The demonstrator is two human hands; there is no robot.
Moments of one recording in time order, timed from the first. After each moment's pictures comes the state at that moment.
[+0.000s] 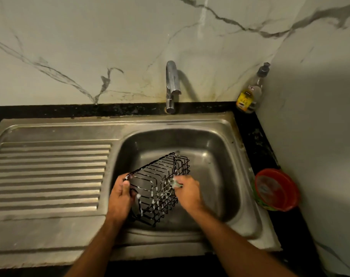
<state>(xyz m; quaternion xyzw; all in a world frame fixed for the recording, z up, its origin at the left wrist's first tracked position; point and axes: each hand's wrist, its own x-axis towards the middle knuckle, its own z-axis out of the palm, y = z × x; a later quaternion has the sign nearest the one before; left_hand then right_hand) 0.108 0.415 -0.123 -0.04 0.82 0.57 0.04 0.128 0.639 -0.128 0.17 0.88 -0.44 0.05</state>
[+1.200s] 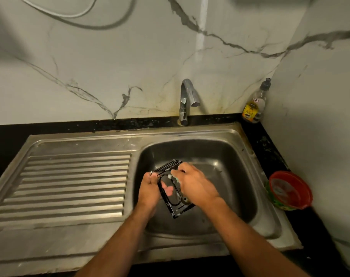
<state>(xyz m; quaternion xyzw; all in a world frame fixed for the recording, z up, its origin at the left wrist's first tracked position) 0.088 0.449 -0.072 -0.15 0.64 0.74 0.13 0.122 0.597 -0.015 -0.08 0.98 -0.16 0.01</state>
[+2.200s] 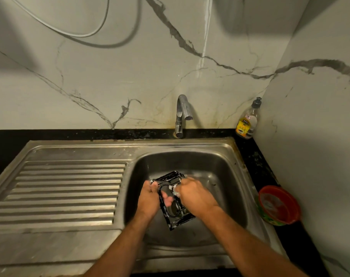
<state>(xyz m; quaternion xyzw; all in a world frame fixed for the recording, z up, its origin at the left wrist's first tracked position) 0.099 0.474 -0.054 -0.13 0.69 0.70 0.14 0.129 0.623 -0.011 -0.12 0.99 -0.08 0.02</state>
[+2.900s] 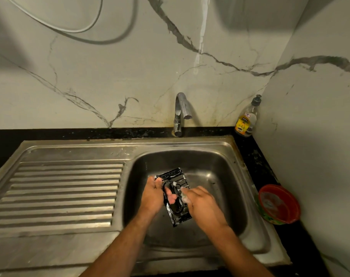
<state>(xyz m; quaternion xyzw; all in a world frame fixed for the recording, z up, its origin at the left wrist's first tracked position) 0.093 0.488 -0.040 -0.11 0.69 0.70 0.15 0.157 0.639 -0.060 -0.07 0.97 -0.22 -0.11</state>
